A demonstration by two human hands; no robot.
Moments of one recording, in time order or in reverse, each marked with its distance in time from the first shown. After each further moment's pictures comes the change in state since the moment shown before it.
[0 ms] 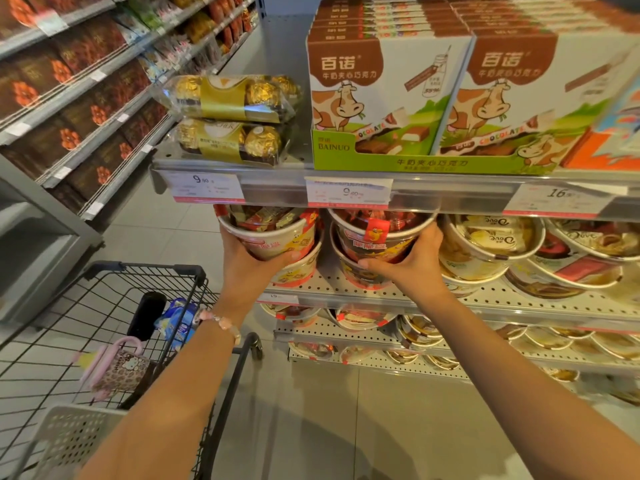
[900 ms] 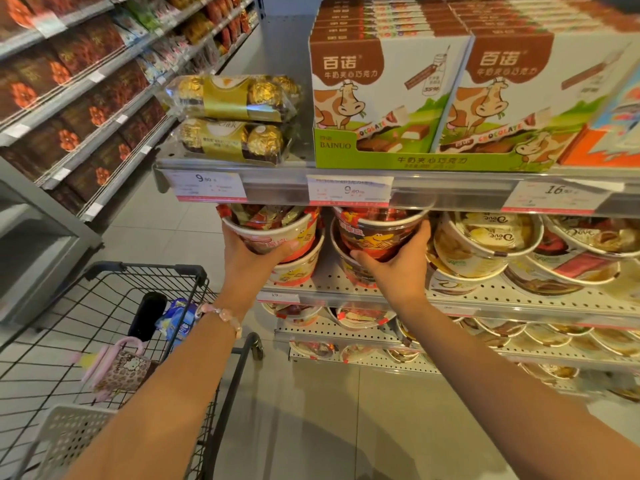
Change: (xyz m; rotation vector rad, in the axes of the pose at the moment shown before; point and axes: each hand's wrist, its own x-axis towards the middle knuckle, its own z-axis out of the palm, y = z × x) left_hand 0.004 0.000 -0.002 -0.021 0.005 -0.048; right_hand -0.007 -0.003 0.029 0.146 0.165 0.057
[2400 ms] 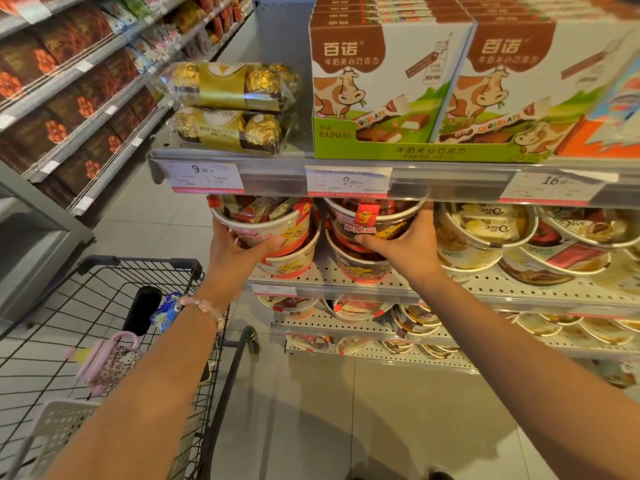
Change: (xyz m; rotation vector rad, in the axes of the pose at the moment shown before) left_hand 0.006 -0.008 -0.020 -0.060 -0.128 -0.027; right_hand 0.019 -0.013 -0.018 -0.004 -0.094 -0.050
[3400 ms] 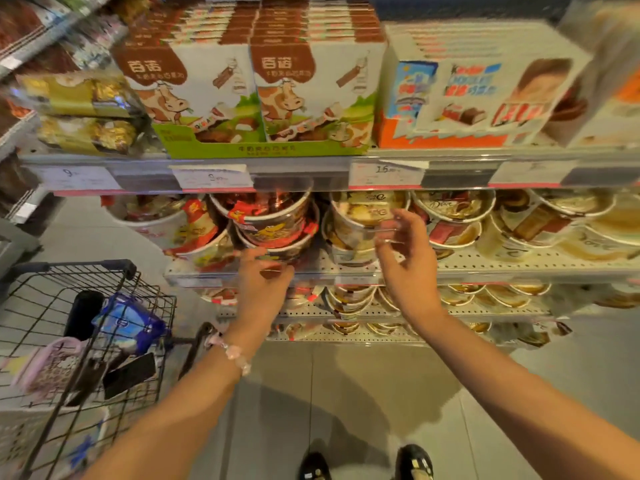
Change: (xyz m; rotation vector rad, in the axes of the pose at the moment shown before) left_hand -0.101 0.033 0.176 0.132 0.080 -0.131; right_hand -0.058 0.004 -0.146 0.002 0.084 -0.123
